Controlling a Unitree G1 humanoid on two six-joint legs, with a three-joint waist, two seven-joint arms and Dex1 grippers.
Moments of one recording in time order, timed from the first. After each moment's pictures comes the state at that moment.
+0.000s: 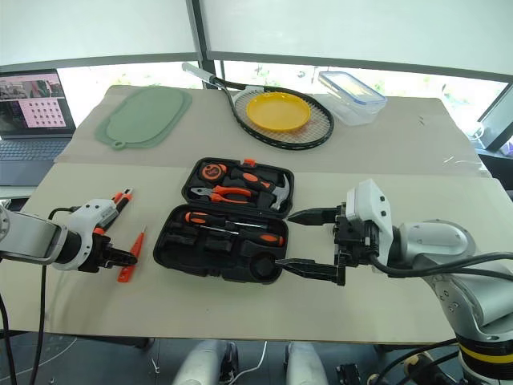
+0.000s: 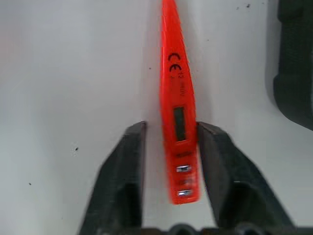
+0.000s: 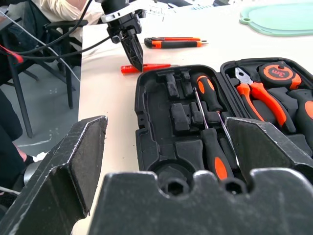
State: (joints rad) left arm -0.54 1.13 -0.06 0.02 -1.42 1.60 0.13; right arm -0.23 -0.84 -0.17 -0.62 0.80 0.73 1.00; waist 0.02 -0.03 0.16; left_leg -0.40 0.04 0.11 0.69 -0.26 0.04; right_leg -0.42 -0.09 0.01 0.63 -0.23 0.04
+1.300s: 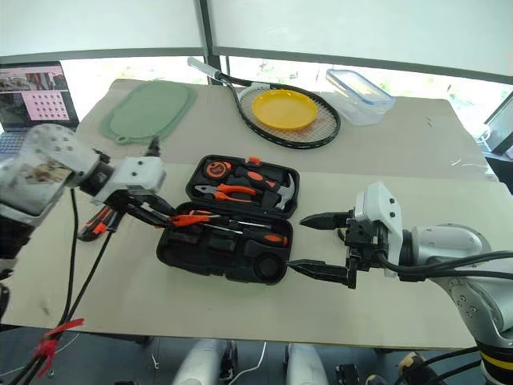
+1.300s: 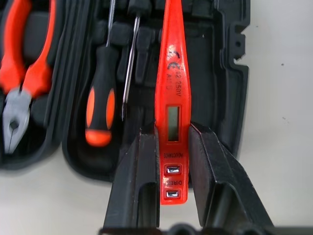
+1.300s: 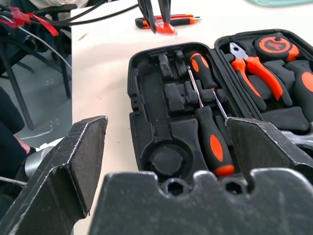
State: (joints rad) left arm -0.98 0.97 -0.55 0.18 -0.13 0.31 -1.60; right arm -0.16 -0.93 -0.20 -0.62 0.85 0.73 0.95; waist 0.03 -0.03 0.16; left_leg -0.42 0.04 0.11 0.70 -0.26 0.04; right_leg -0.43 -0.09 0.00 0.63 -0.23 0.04
